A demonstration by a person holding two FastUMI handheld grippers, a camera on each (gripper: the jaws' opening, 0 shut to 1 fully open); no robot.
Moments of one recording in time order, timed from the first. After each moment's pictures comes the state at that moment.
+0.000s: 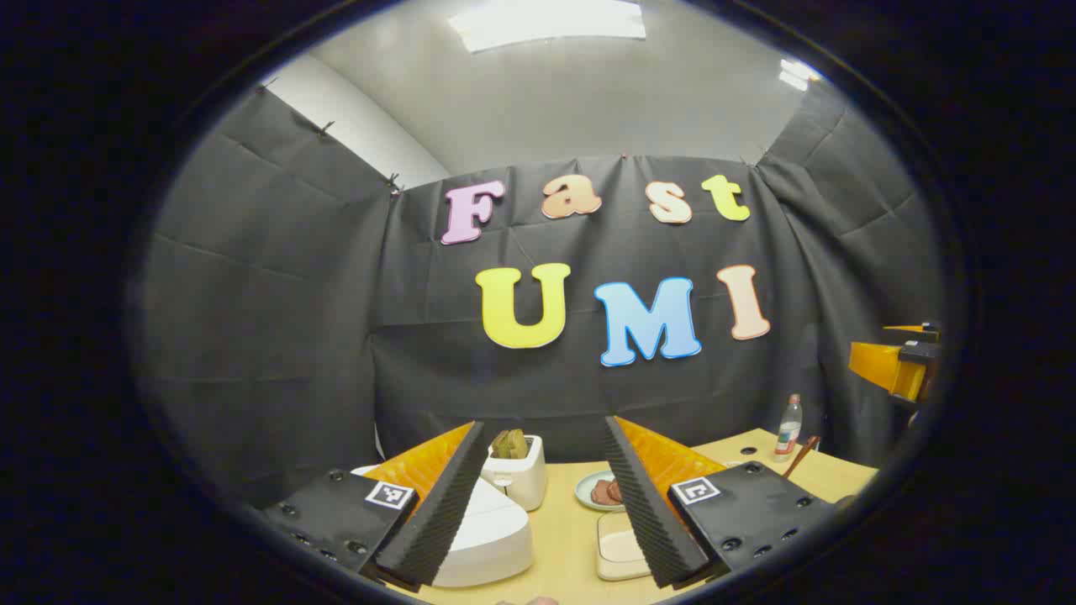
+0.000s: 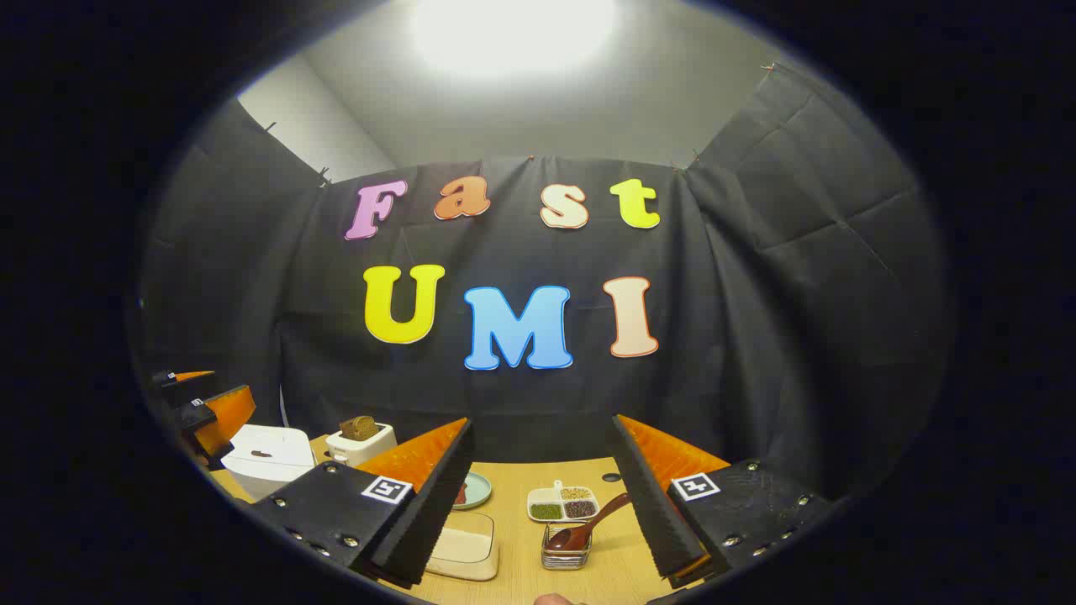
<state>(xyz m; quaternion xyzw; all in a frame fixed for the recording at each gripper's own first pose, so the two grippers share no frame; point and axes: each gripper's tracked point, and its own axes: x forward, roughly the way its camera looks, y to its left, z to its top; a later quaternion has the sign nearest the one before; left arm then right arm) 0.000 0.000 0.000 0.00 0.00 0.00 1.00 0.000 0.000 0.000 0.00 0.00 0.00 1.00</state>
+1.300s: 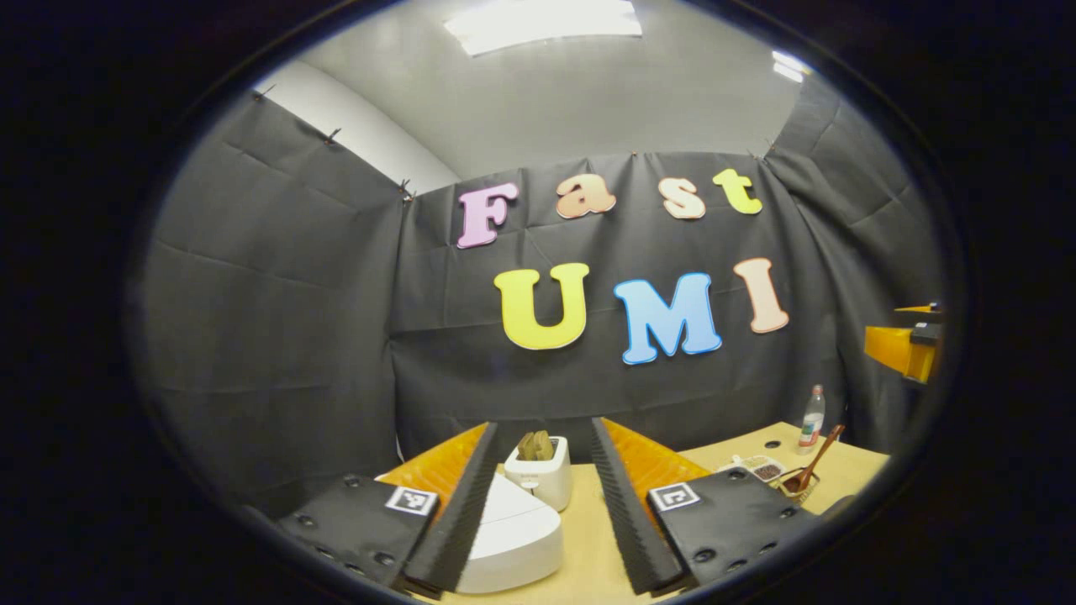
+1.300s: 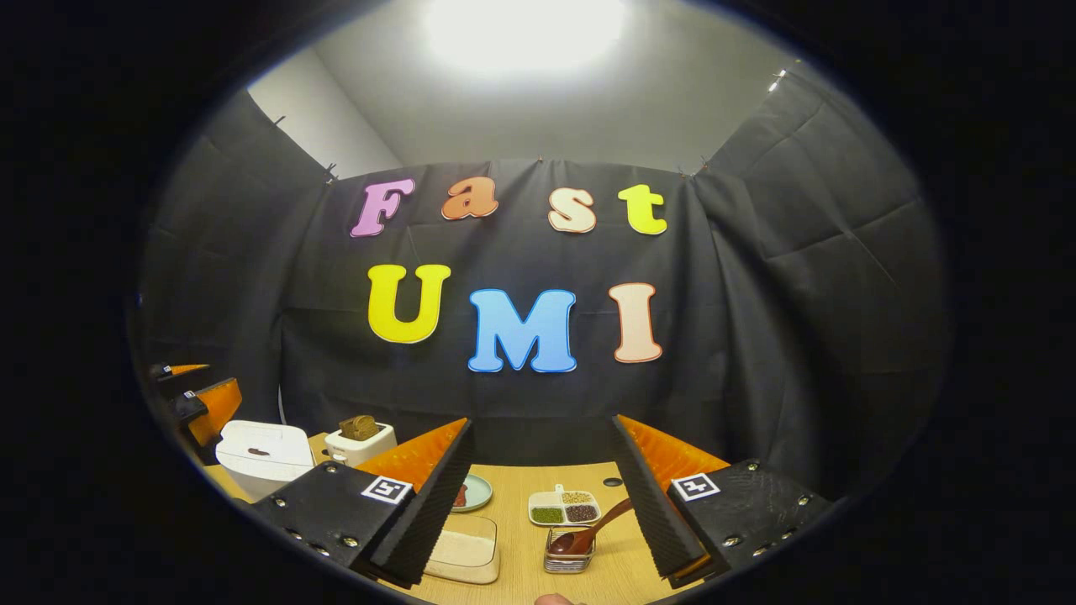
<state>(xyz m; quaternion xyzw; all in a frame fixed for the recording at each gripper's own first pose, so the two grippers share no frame) 0.003 0.027 -0.005 0.02 0.00 0.03 1.00 0.006 0.008 -0.003 0.00 0.00 0.00 1.00</state>
